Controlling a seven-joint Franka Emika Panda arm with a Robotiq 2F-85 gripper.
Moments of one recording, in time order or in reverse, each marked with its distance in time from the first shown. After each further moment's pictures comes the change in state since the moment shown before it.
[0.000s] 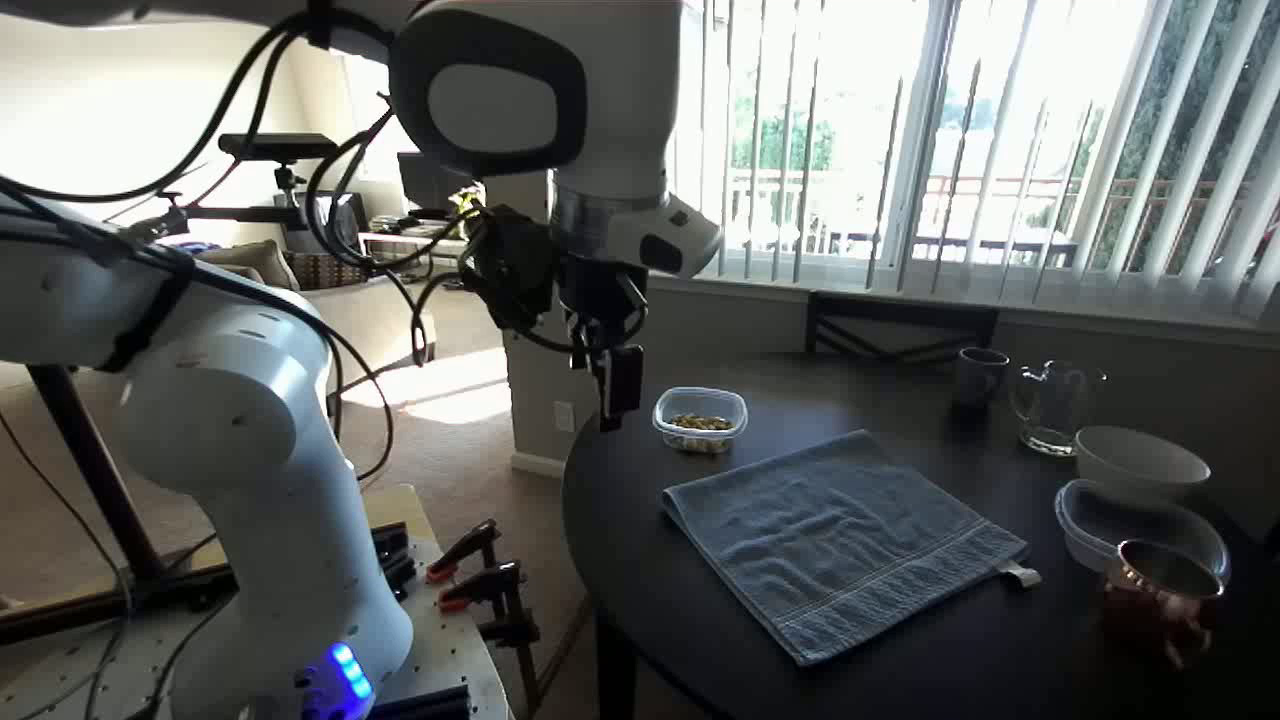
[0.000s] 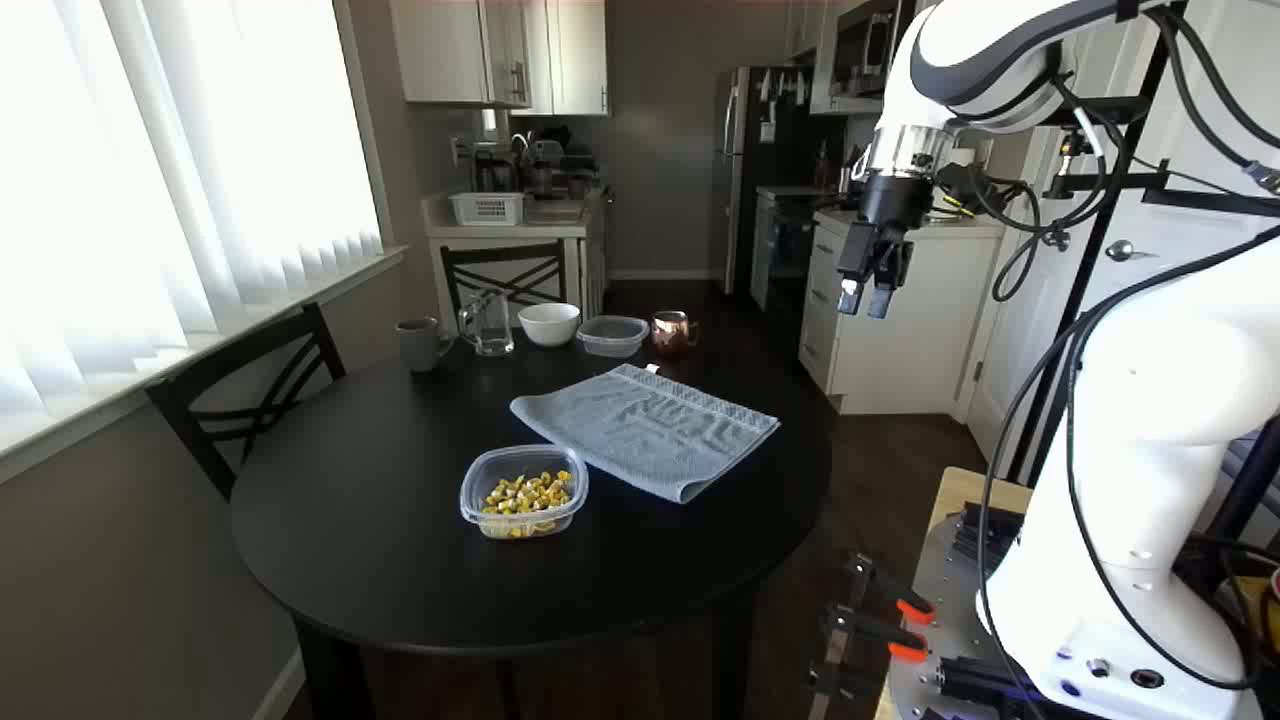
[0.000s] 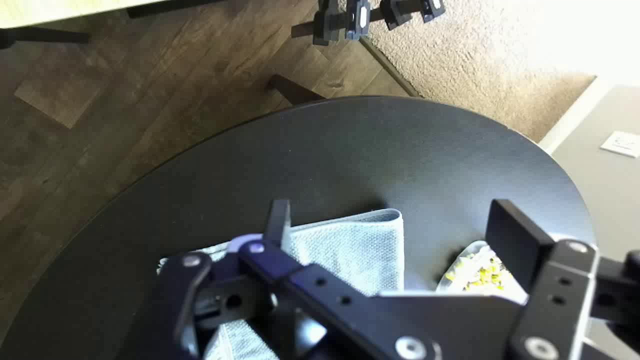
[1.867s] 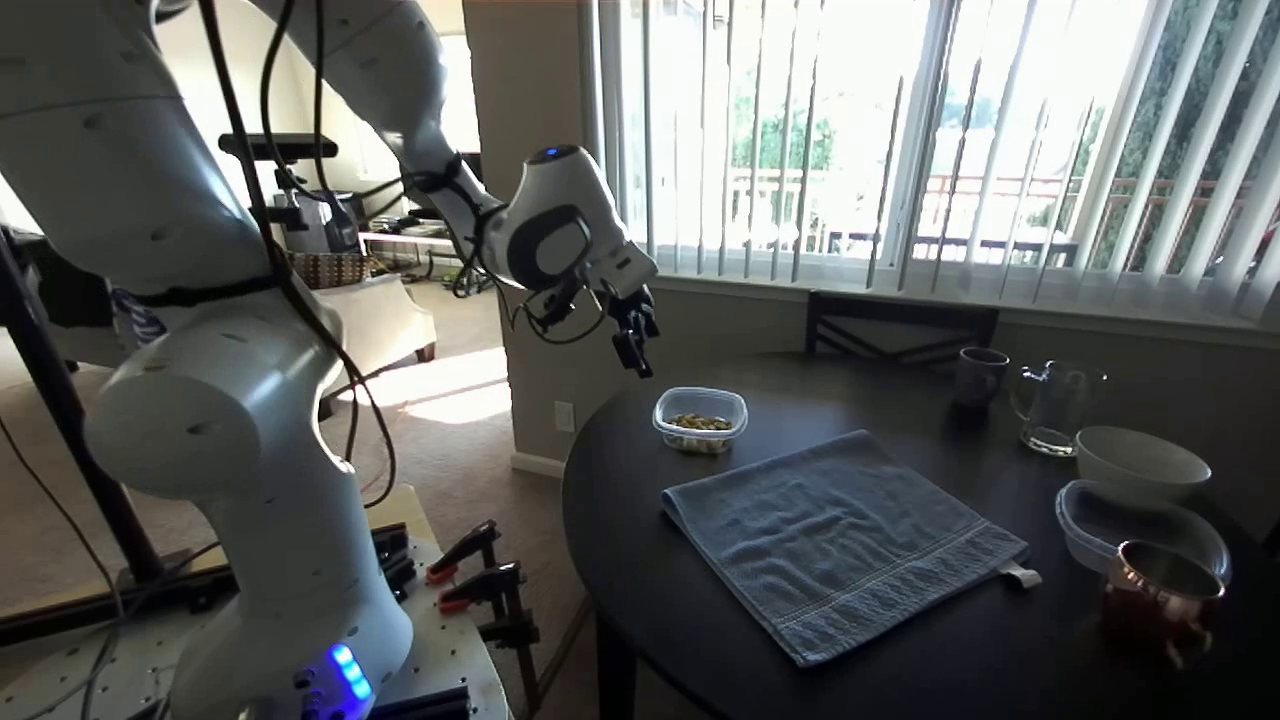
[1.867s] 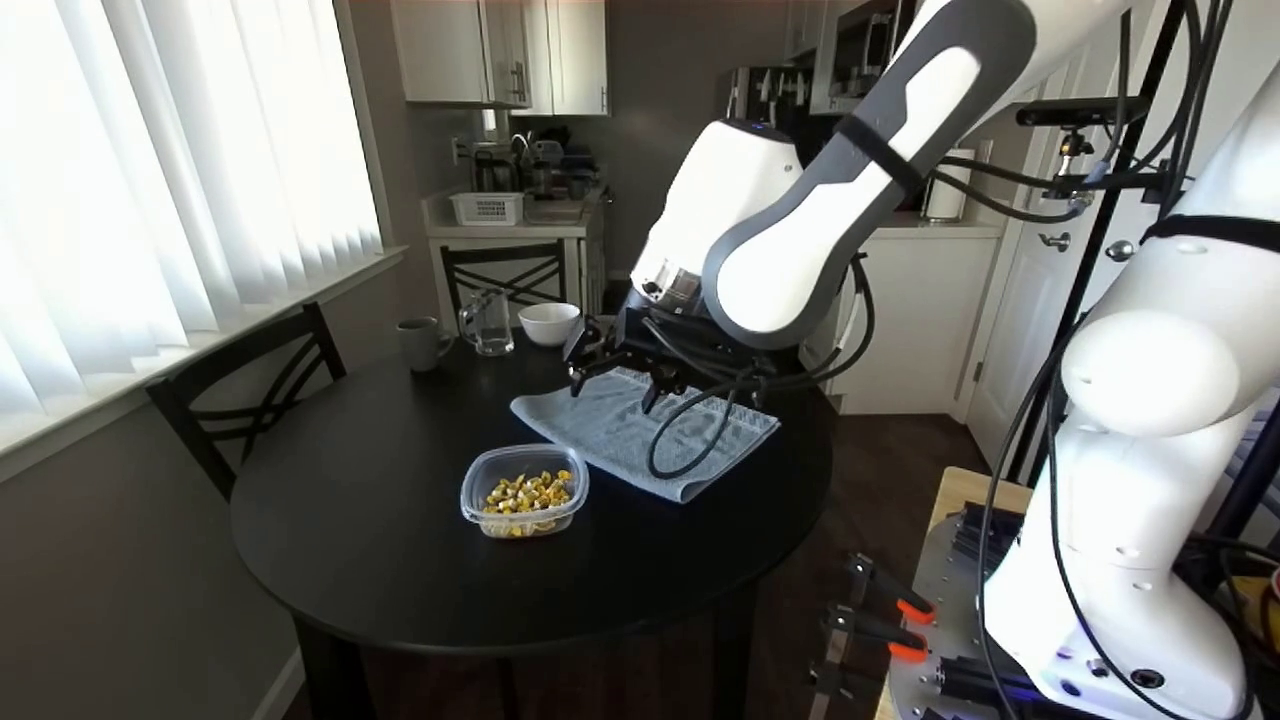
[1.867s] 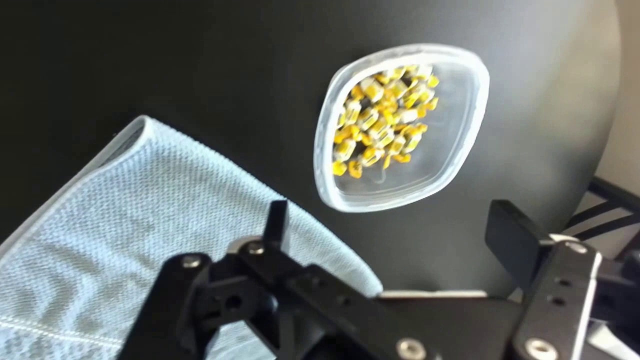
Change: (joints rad) arm -0.197 0.643 1.040 0.048 0.180 1.140 1.170
